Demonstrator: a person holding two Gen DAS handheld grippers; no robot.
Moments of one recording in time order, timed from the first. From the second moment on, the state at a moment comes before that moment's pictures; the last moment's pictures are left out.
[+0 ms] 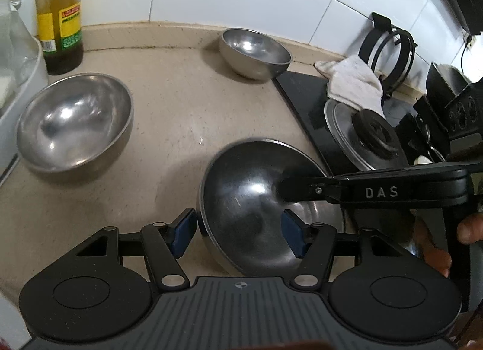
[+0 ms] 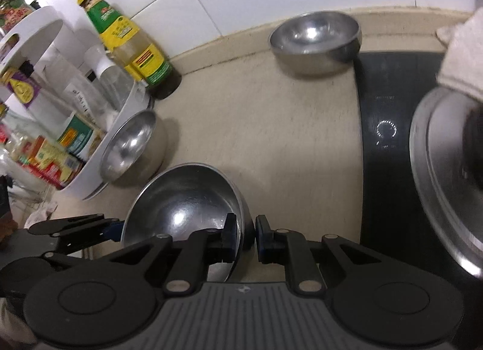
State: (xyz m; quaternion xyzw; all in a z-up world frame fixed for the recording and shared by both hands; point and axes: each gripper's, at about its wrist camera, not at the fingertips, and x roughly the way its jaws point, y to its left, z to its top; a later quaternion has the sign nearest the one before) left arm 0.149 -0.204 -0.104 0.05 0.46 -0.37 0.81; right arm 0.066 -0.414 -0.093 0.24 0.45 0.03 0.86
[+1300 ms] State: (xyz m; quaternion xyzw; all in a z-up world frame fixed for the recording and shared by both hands) left arm 0.229 -0.132 -0.084 -0.07 0.46 -0.10 0.88; right arm 0.225 -0.360 -0.056 0.09 0.44 0.15 0.88
